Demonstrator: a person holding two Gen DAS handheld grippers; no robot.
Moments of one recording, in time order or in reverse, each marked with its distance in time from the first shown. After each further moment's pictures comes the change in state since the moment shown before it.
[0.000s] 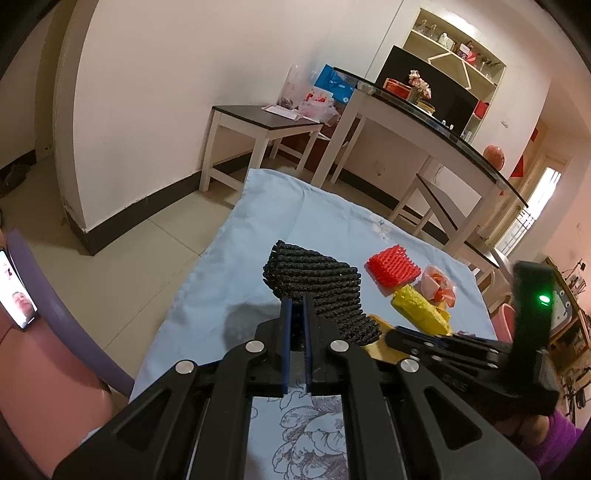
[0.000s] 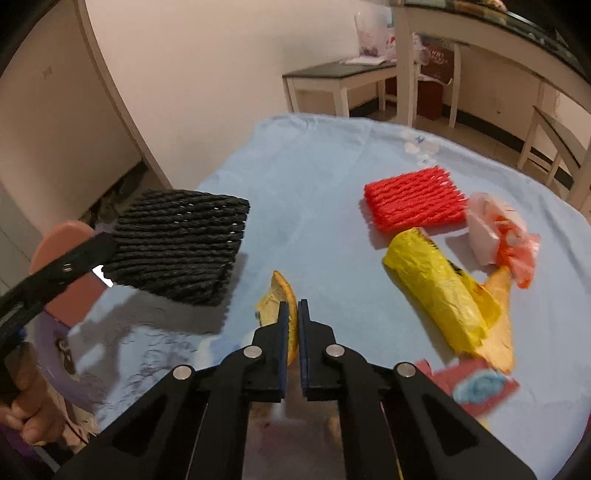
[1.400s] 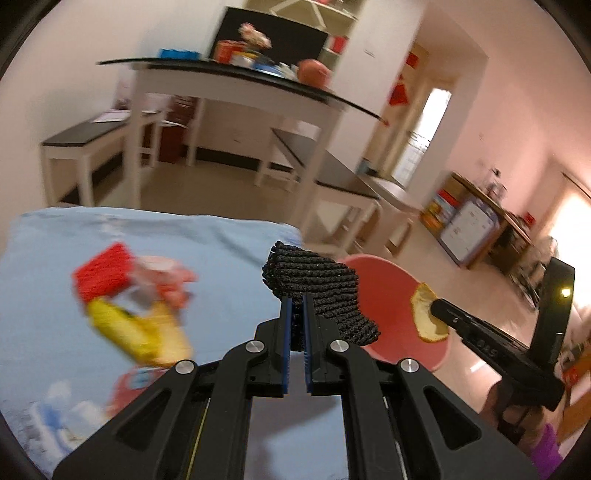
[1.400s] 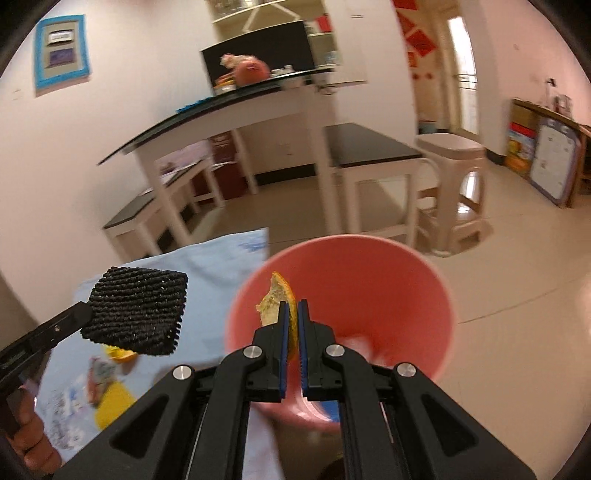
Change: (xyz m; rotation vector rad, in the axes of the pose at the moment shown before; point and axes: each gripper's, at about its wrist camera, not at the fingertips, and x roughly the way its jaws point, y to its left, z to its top) left arm 0.061 -0.303 -0.034 0.351 0.131 -0.389; right arm -0.247 -0.249 -0.138 0.521 -0.394 -0.483
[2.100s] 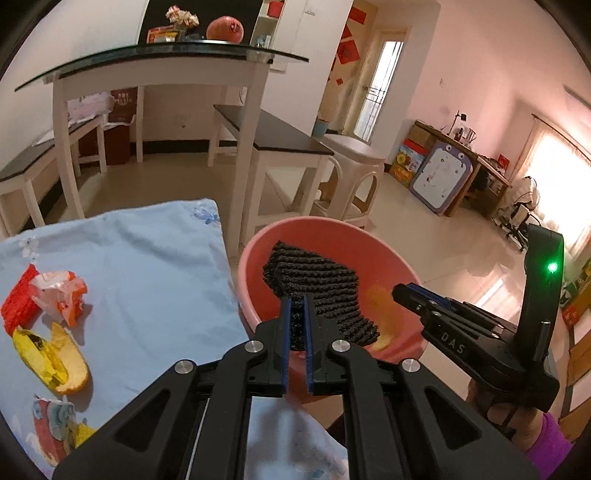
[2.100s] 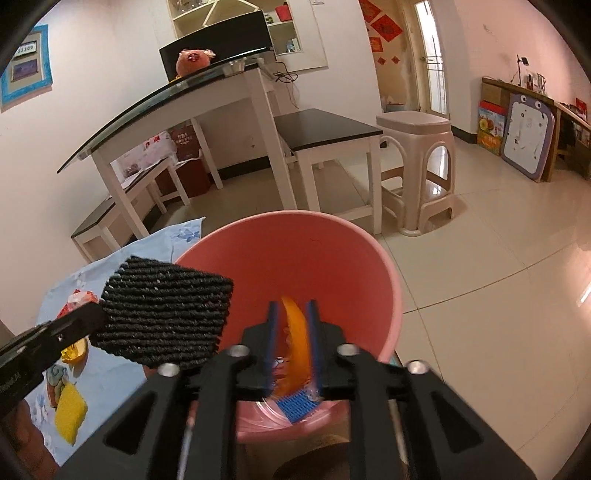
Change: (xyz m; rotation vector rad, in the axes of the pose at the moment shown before) left arm 0.075 -0.068 -0.016 0.167 0.123 -0.083; right arm 0.031 -0.055 -0.013 0.077 0.039 -0.085
